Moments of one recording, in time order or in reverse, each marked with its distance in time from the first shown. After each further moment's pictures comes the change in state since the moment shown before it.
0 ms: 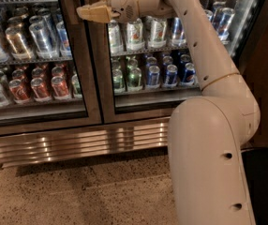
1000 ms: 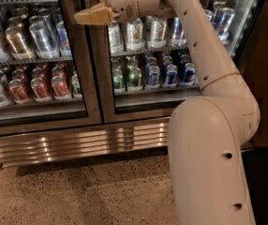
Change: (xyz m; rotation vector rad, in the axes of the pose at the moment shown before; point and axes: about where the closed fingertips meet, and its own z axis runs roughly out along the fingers) arm 0.000 0.000 0.000 0.000 0.000 0.000
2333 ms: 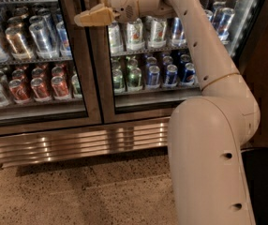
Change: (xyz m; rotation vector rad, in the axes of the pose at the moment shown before) arm 0.000 0.000 0.000 0.000 0.000 0.000
